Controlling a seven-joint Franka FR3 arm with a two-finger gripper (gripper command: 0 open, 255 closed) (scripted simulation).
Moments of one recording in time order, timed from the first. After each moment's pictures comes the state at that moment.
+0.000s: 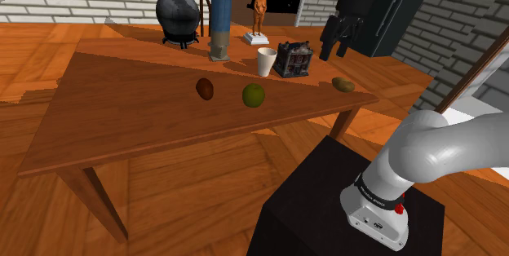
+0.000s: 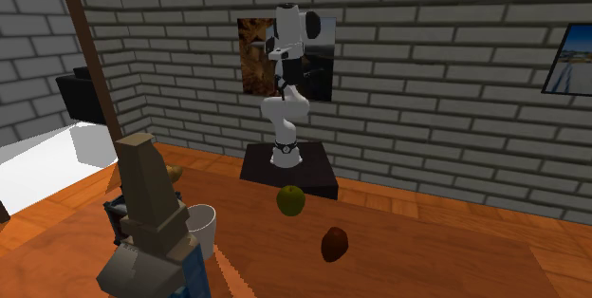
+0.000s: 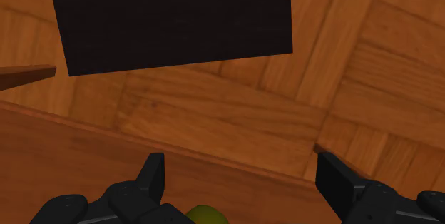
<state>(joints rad) -0.02 -0.83 0.03 -2.31 0.10 1.48 0.12</state>
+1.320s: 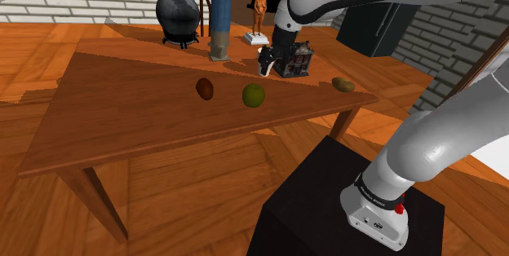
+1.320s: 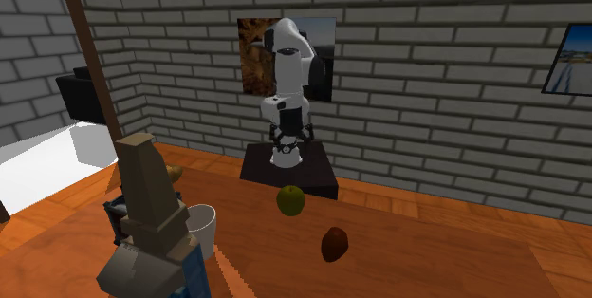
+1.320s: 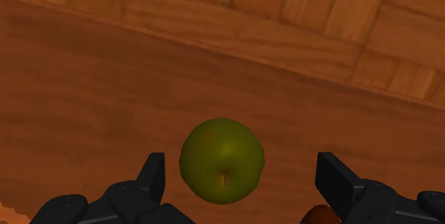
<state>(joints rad) -0.07 -0.32 0.07 -2.30 0.06 2.07 0.15</state>
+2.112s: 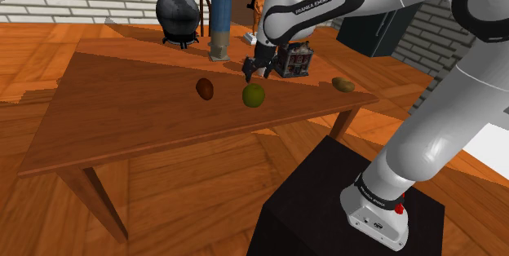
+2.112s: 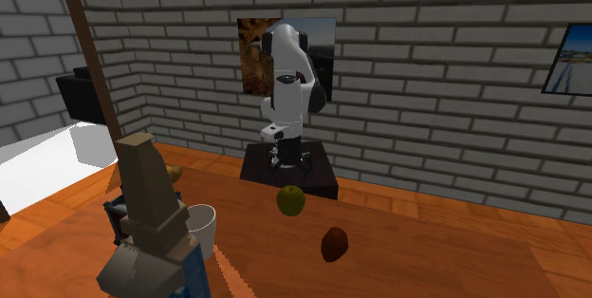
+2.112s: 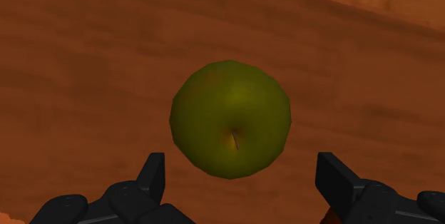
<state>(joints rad) -0.09 -0.04 0.07 -2.21 0.02 2.29 0.19</state>
